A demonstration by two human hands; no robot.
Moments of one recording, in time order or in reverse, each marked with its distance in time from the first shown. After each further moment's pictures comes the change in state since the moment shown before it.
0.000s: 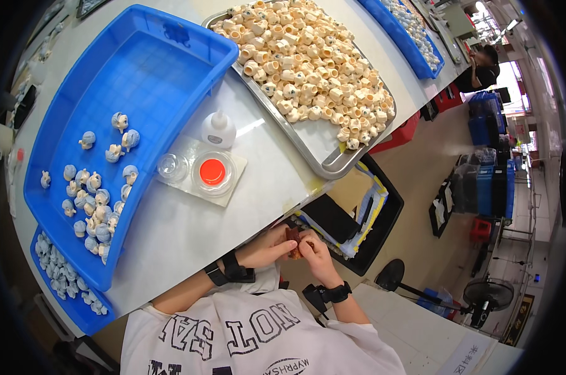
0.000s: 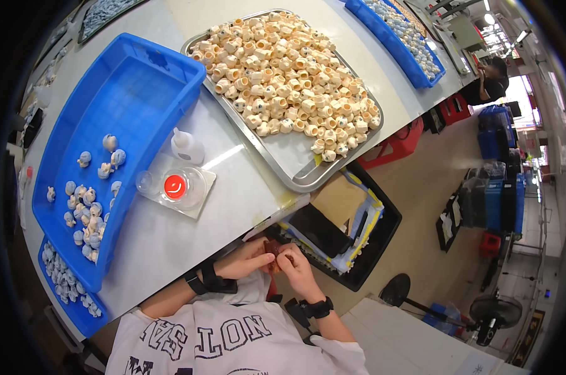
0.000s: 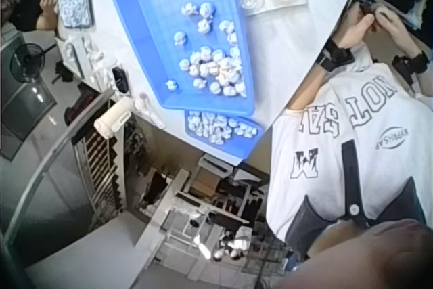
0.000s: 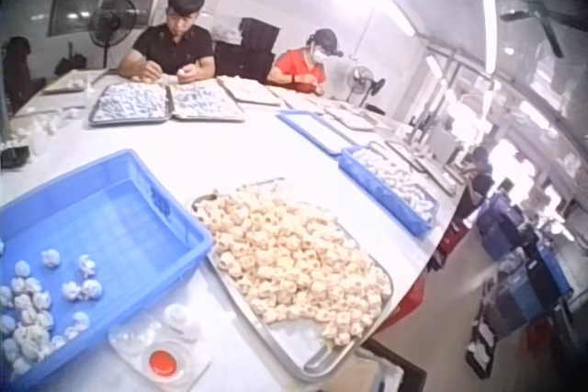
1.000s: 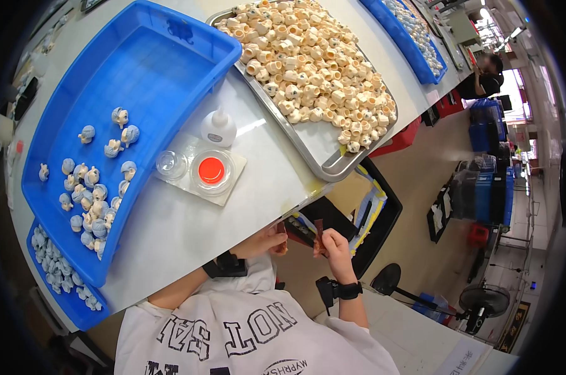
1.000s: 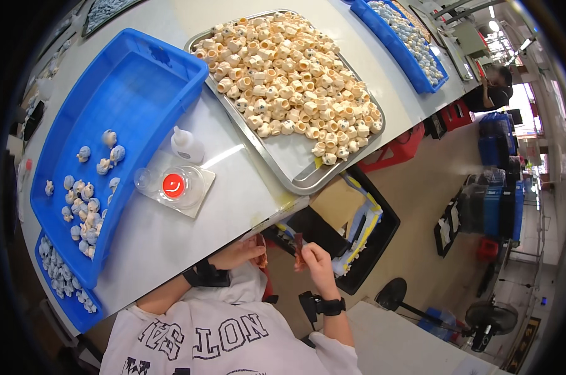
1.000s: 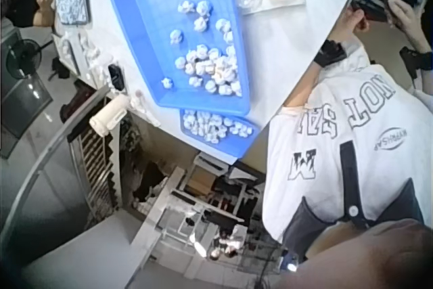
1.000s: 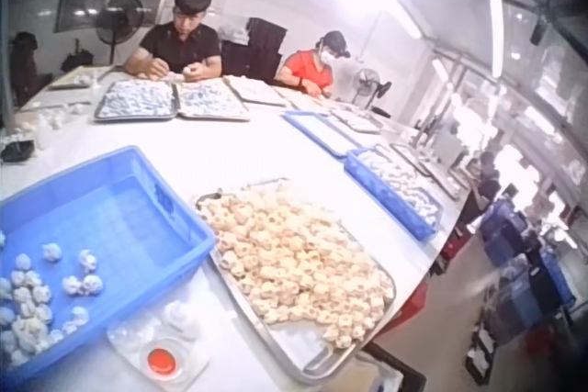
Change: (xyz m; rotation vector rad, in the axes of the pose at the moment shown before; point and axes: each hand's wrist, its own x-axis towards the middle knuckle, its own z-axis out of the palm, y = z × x) left_hand 0.007 0.009 -0.014 -0.189 0.056 -0.015; right_hand -0.002 -0.005 -0.045 0.217 0.121 0.196
